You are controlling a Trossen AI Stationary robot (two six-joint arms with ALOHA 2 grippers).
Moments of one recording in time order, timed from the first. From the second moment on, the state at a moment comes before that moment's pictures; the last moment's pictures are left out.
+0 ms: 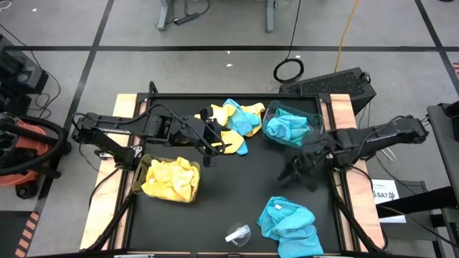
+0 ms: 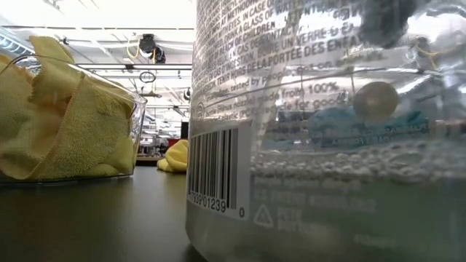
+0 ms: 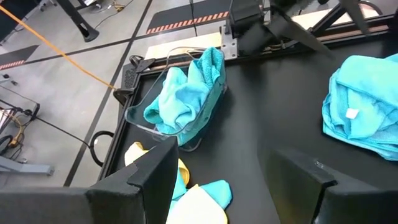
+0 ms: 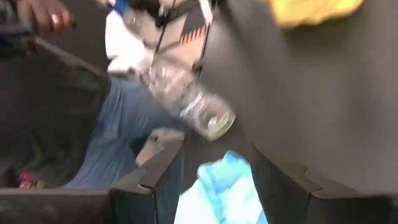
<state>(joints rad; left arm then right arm) -0.11 1.49 1.56 -0.62 -0.30 0.15 0.19 0.96 0.81 -0.39 -0.41 0.55</state>
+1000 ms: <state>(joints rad) -0.11 1.49 1.56 -0.64 -0.29 0.14 0.71 1.29 0.81 -0.27 -0.19 0.85</state>
